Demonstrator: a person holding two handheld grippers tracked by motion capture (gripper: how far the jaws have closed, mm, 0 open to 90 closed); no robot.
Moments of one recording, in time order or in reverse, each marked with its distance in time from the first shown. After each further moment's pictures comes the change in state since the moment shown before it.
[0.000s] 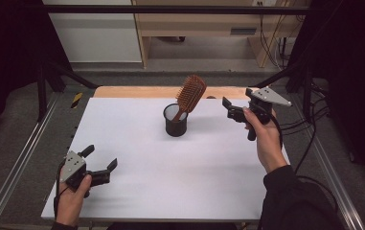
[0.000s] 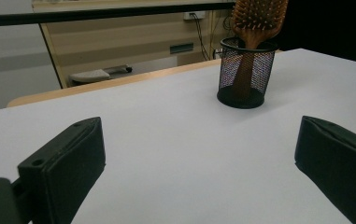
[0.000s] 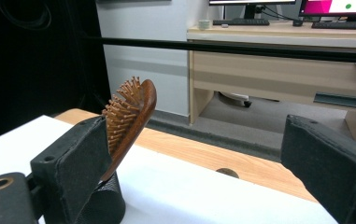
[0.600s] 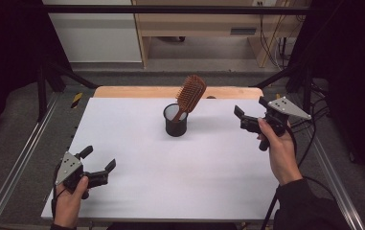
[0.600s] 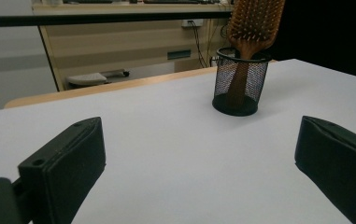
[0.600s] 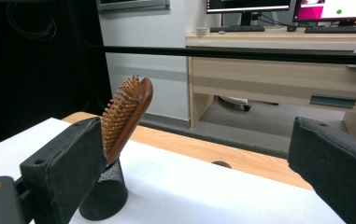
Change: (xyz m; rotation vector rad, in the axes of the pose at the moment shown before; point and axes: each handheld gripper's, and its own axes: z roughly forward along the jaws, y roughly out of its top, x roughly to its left) left arm -0.002 0.004 -0.009 -0.033 -0.015 -0.030; right arm -0.012 -0.008 -0.044 -0.030 -0.004 0.010
